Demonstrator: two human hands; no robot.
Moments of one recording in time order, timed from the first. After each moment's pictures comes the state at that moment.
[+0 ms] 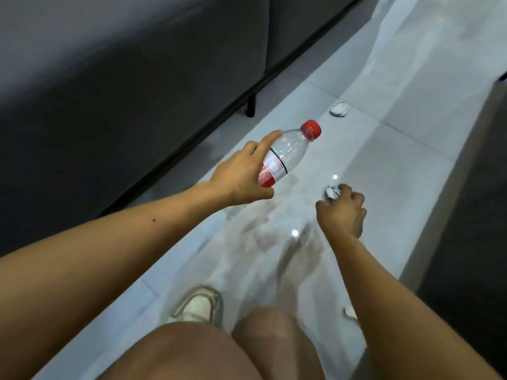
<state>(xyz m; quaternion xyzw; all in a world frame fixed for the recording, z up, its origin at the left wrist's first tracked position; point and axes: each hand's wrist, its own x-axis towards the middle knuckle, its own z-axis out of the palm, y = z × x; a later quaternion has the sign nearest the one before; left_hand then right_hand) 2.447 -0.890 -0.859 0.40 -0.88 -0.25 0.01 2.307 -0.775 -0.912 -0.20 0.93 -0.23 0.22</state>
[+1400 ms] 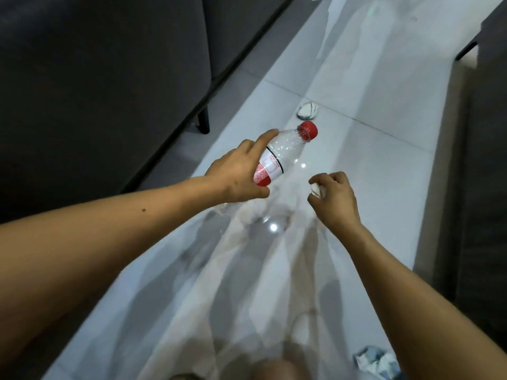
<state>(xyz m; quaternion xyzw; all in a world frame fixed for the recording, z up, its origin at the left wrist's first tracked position) 2.347 -0.998 -0.923 0.31 -0.90 -0.29 -0.06 2.213 -0.854 -0.978 -0.32 0.90 -0.25 0.19</state>
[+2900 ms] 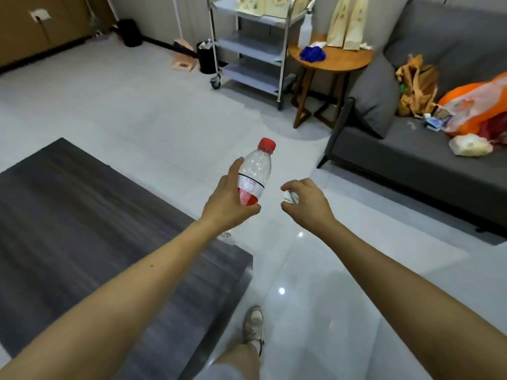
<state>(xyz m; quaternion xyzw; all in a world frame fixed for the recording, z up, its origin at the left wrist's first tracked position) 2.175 -0.085 -0.226 -0.27 -0.88 -0.37 -0.15 2.274 0.062 -0.217 0.25 0.90 -0.34 -0.04</state>
